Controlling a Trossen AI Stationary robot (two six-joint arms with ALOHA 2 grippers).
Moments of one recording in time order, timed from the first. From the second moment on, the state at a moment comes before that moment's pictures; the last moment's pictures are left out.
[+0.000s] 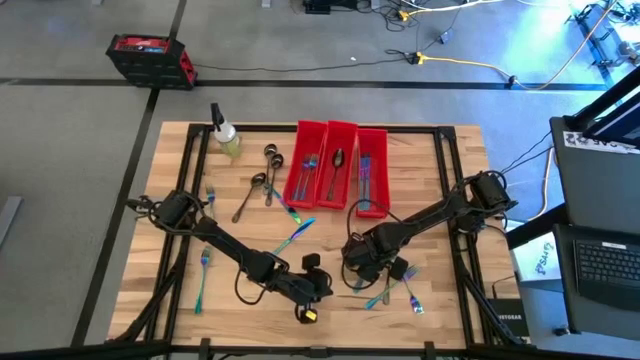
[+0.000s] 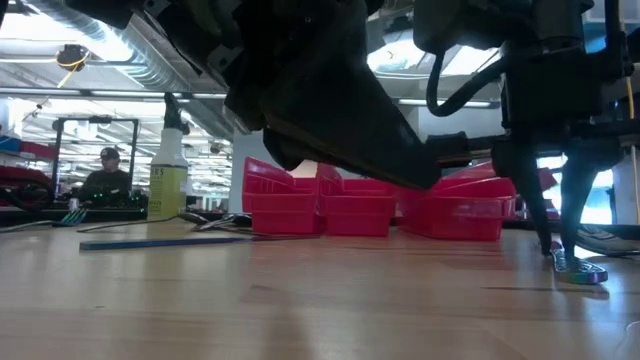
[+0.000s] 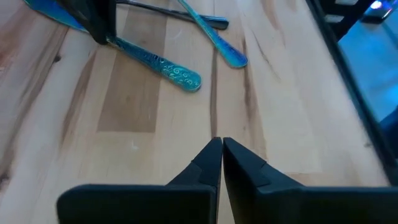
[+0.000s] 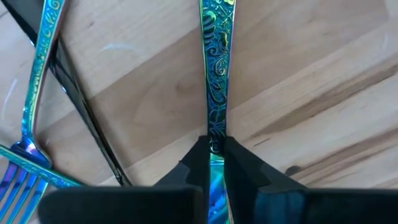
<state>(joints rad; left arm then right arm) -0.50 2.03 1.22 0.18 -0.32 -0.39 0.35 1.84 1.11 -0.80 -0.10 -0.66</state>
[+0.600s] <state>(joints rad) -0.50 2.03 1.22 0.19 -0.30 -0.39 0.34 1.84 1.15 -0.81 -0.10 -0.66</state>
